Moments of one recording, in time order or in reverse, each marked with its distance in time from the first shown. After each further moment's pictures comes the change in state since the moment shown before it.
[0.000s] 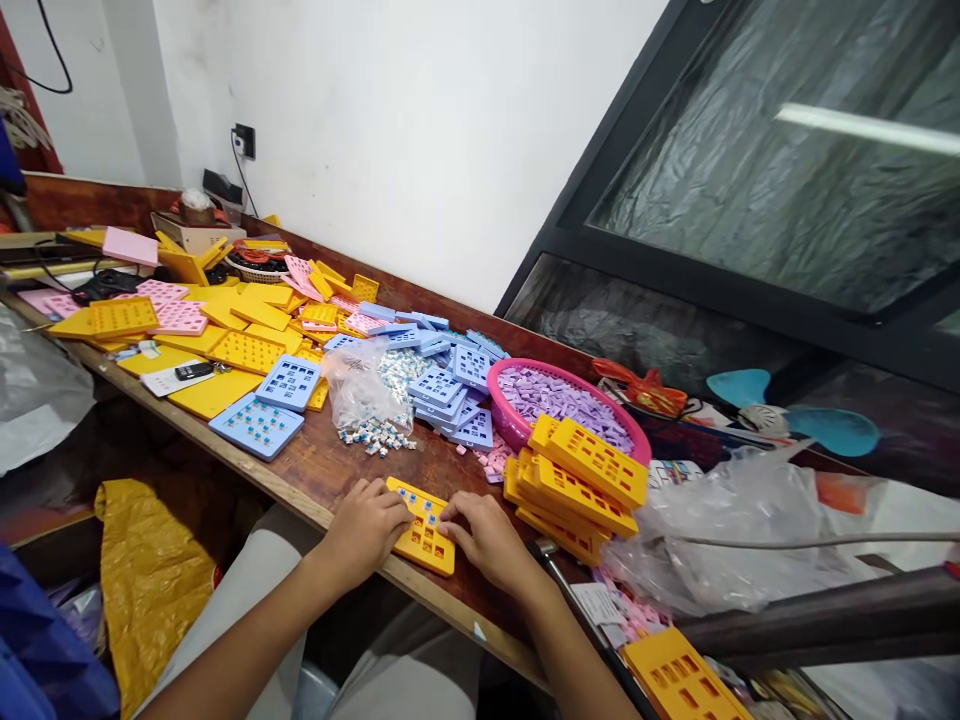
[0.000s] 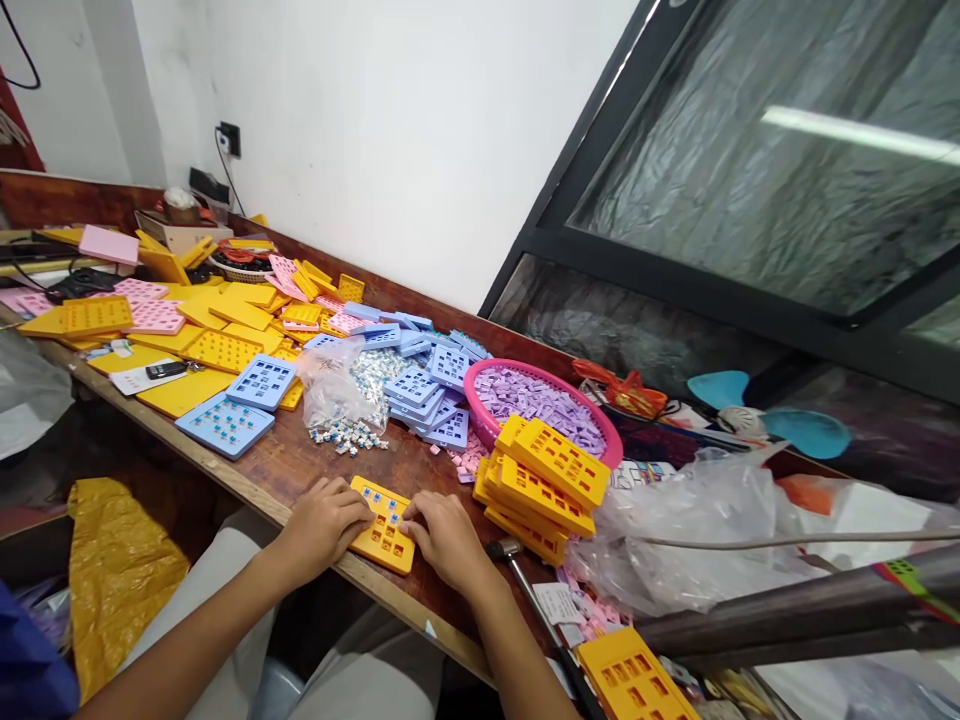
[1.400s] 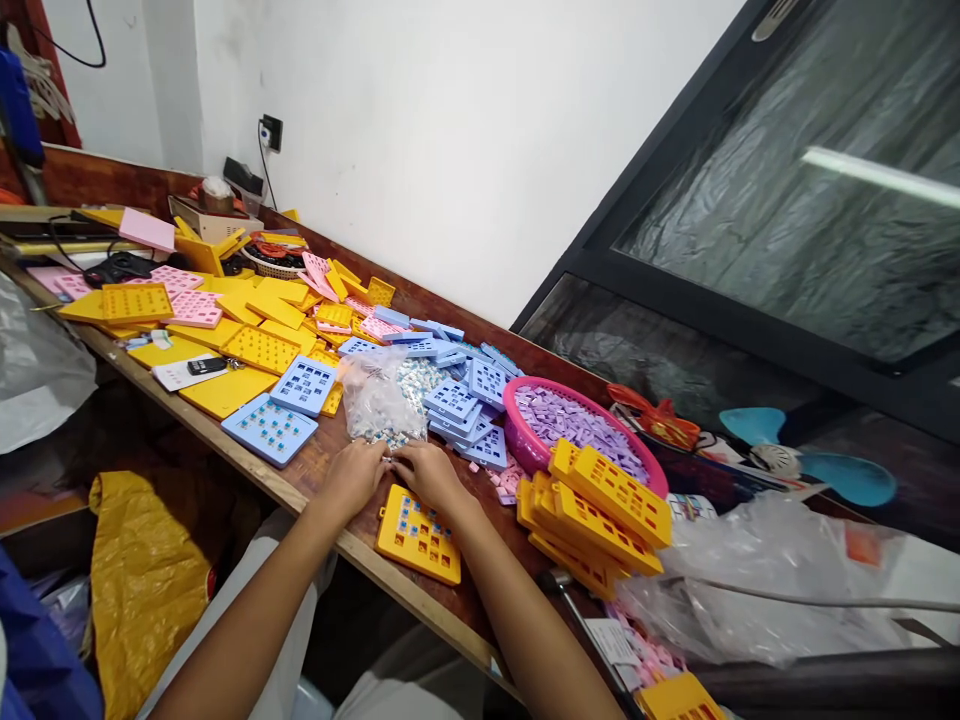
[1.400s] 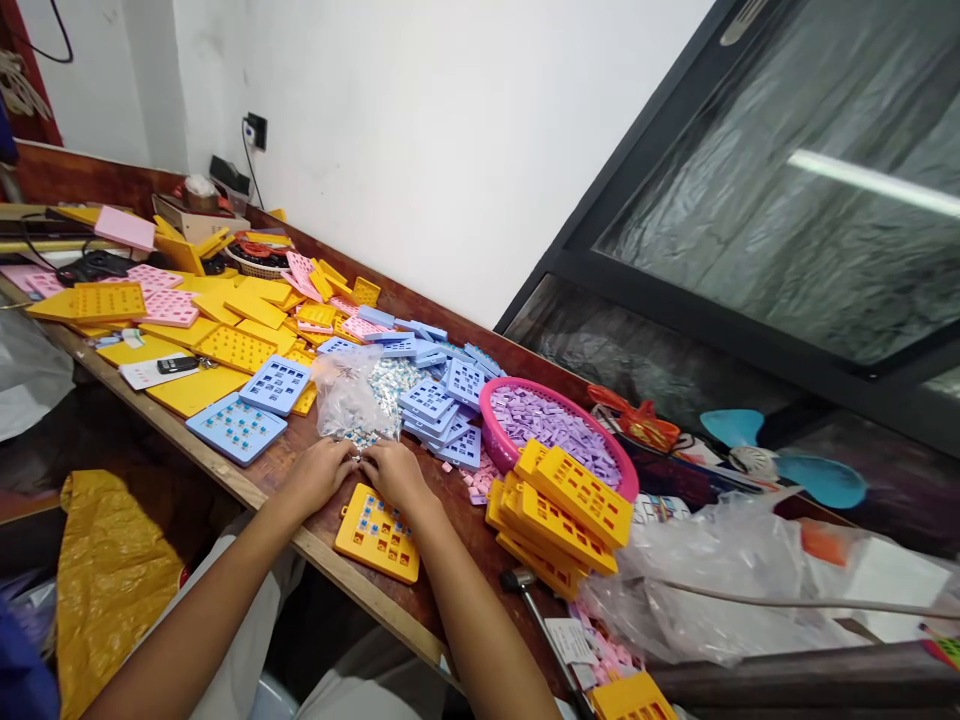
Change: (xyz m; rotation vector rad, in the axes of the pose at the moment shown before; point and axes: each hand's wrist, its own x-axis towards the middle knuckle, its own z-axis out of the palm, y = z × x) left_hand 0.037 -0.085 -0.012 -0.053 0.056 -0.420; right_hand 0.147 -0.022 0.042 -0.230 0.002 -0.245
